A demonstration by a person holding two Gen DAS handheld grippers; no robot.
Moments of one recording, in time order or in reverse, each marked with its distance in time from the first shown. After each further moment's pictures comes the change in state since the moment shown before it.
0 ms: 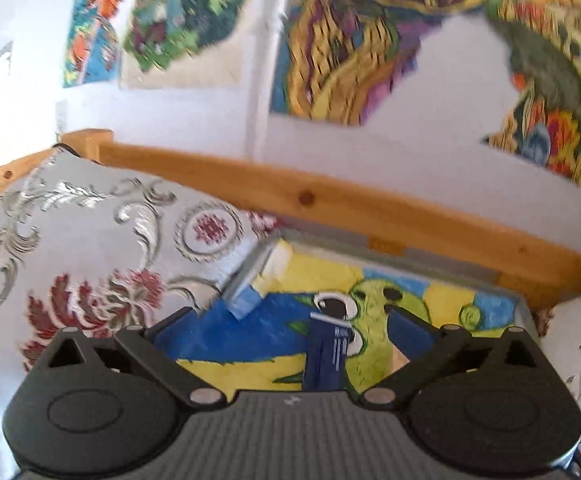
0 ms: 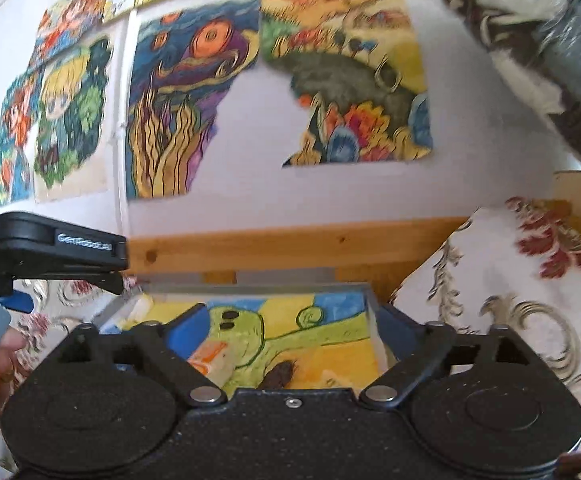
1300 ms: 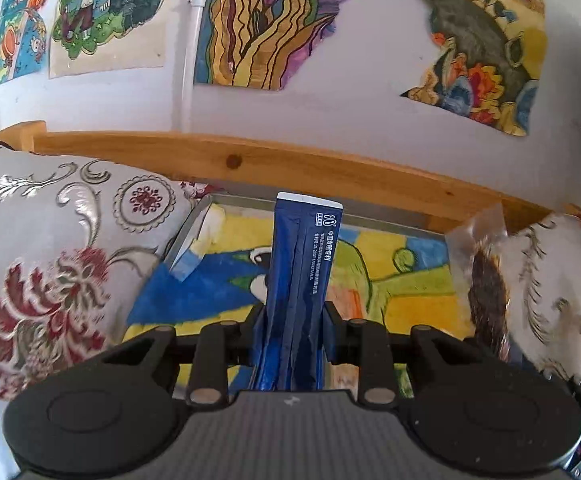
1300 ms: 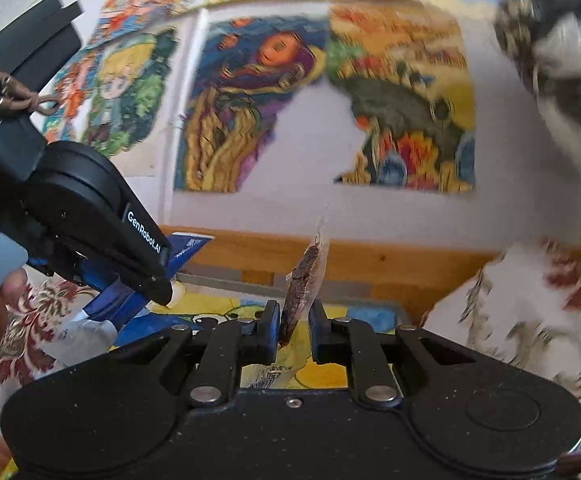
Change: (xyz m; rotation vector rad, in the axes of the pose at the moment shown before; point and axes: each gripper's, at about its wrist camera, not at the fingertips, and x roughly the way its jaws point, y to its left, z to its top) left arm -0.004 -0.015 -0.015 0.123 0.120 -0.192; right arm 0.000 0.030 -0.027 -0.140 -0.052 0.070
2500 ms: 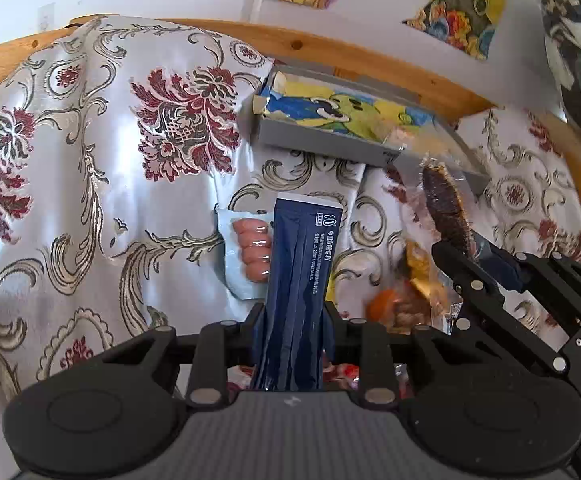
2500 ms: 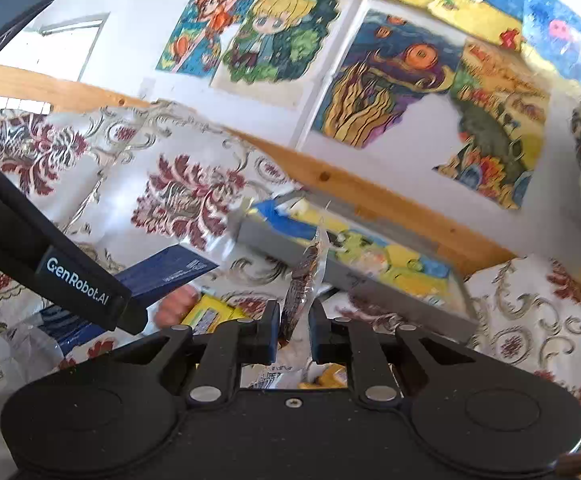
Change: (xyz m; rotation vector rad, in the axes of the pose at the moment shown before) left arm -0.158 0.138 -0.179 -0.008 0.154 -0.126; right arm -0.183 0.157 -0.052 -0.347 0.127 0.054
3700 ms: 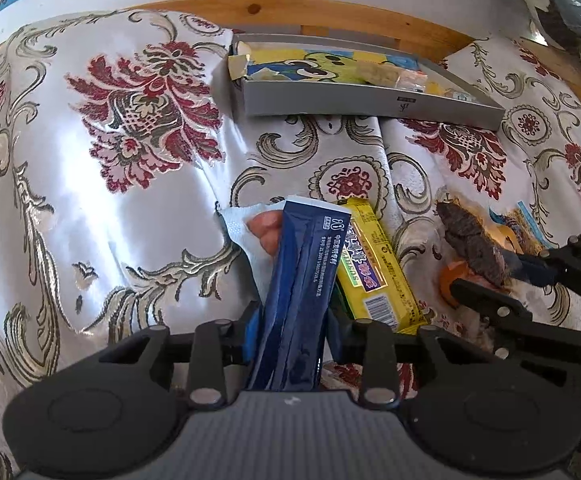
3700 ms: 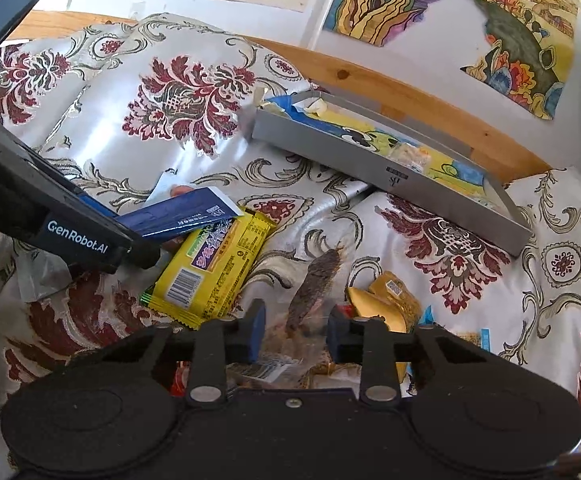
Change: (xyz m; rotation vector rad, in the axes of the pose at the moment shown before) left arm 0.082 0.040 0.006 0.252 0.055 -0.042; right arm 0.063 0.021 -0.033 0.058 0.267 0.050
